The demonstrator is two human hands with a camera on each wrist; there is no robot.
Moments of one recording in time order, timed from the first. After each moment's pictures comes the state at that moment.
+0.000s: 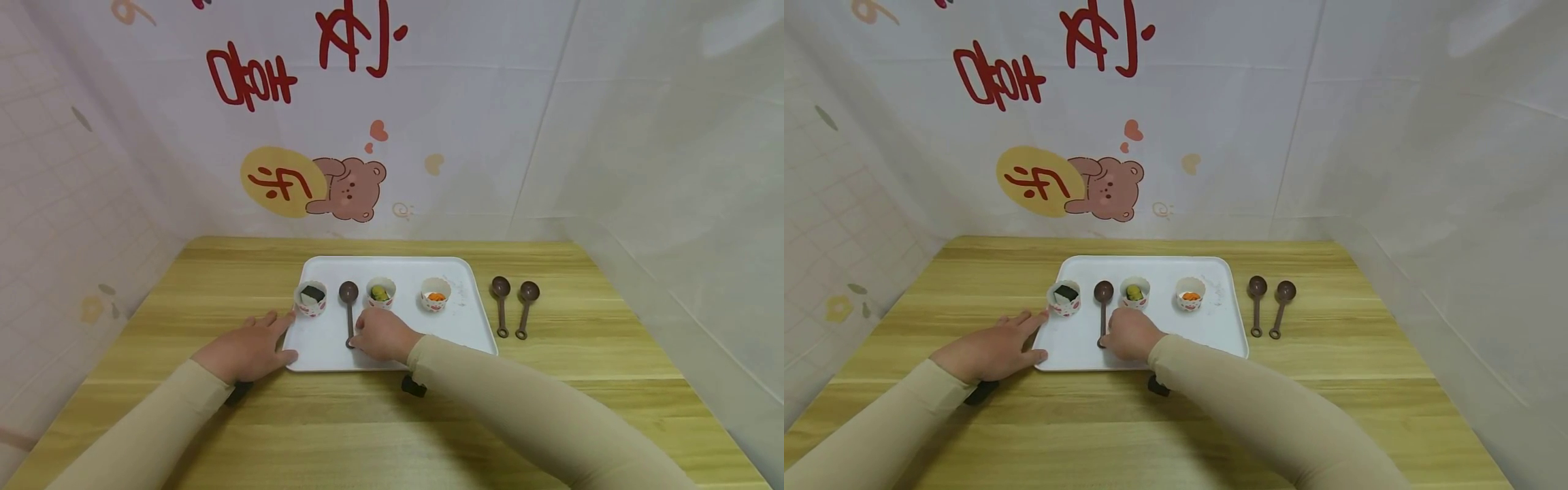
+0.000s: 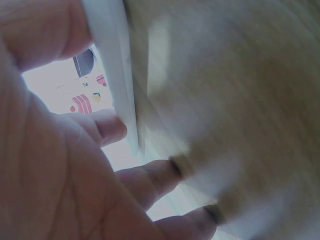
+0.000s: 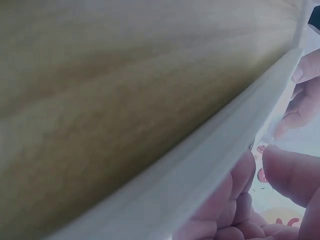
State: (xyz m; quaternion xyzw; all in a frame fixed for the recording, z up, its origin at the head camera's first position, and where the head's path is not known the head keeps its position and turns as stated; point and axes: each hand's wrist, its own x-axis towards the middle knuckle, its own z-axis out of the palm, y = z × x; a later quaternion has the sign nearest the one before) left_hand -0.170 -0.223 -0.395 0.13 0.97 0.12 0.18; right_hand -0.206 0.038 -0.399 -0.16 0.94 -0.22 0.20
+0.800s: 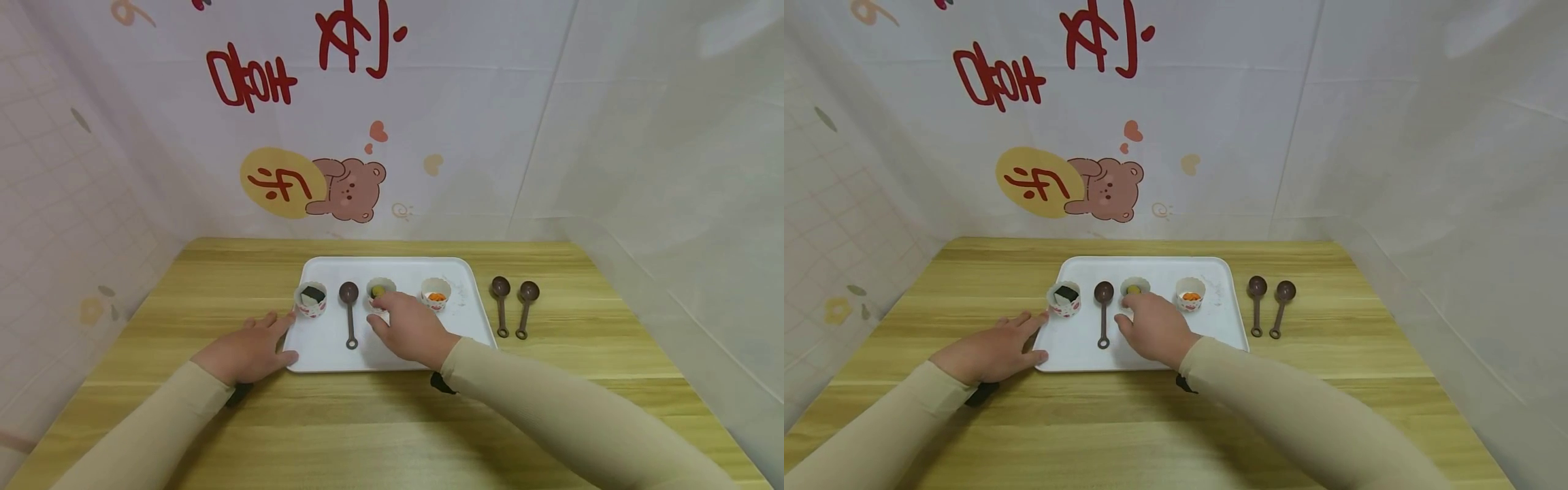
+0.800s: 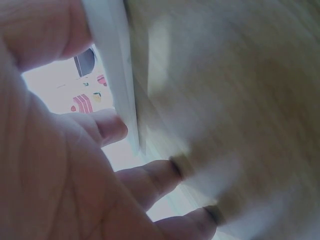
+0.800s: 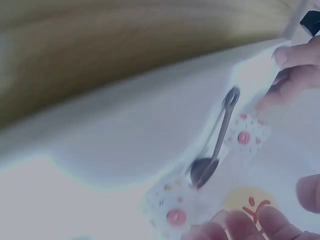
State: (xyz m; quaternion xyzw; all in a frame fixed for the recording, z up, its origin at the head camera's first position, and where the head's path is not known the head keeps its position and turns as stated) left_hand -0.171 -0.226 -0.399 0.13 0.97 0.12 0.17; right_hand -0.187 0.080 -0.373 -0.24 0.94 -0.23 0.00
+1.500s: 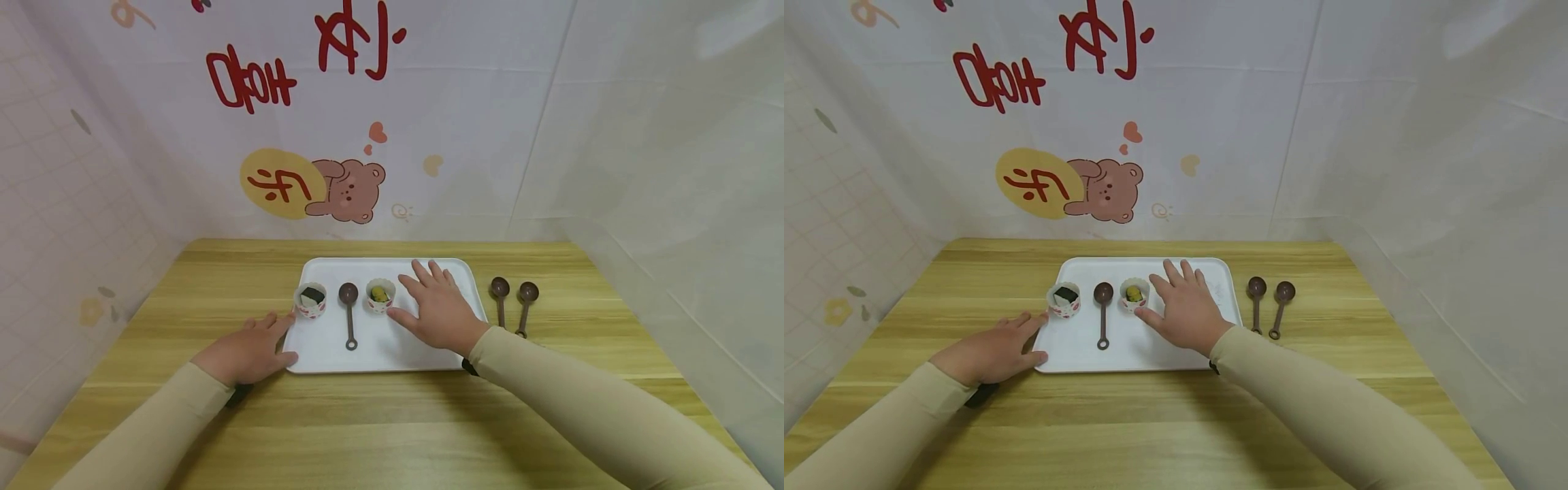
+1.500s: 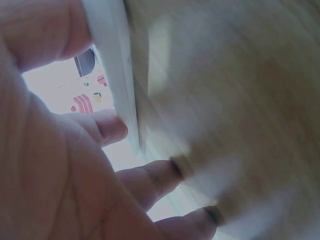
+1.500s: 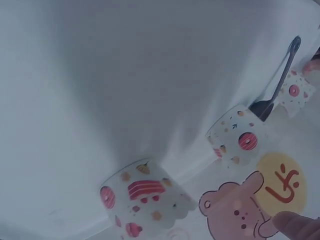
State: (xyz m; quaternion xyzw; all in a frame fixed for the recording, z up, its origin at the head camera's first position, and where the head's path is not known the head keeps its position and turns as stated) left_hand -0.170 -0.225 -0.398 0.13 0.97 0.12 0.17; right_hand -0.206 0.130 -0.368 -0.23 0.96 -0.12 -0.04
